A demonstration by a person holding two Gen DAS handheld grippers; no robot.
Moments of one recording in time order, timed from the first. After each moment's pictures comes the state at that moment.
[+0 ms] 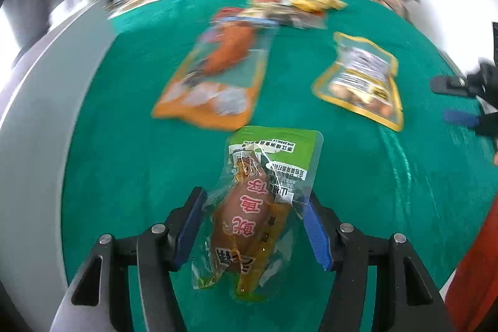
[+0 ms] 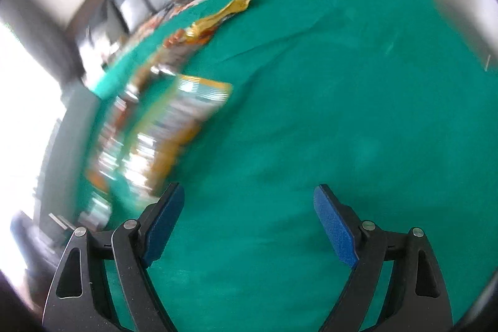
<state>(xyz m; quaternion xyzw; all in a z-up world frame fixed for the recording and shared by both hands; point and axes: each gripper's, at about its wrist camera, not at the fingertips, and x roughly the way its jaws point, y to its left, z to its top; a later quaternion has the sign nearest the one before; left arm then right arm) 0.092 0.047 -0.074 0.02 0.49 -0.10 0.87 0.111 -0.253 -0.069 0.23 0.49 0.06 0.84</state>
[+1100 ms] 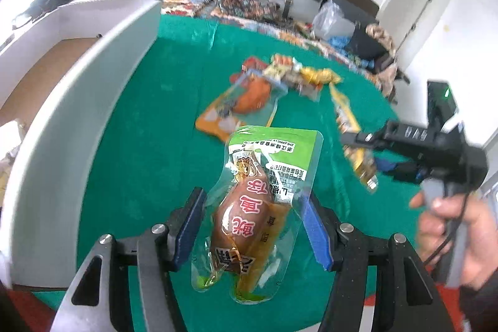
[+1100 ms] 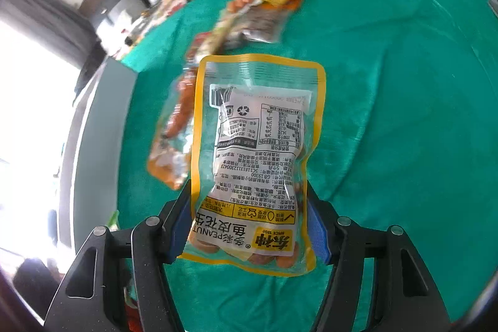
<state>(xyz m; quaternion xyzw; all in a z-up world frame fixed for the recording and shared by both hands) 0.054 0.115 0.000 -0.16 0.42 -0.12 0.88 0.133 -0.144 -0.036 0.21 0.53 0.12 0.82</state>
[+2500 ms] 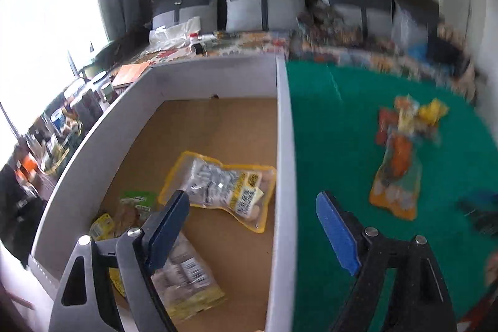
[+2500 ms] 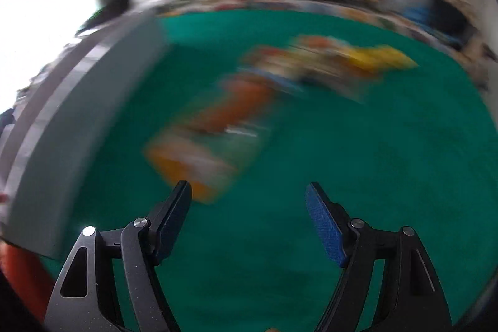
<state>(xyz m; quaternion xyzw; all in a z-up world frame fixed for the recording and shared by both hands) 0.111 0.227 0.025 0.01 0.40 0.08 0.91 0.133 -0.068 -0.058 -0.03 0.45 0.11 0.89</state>
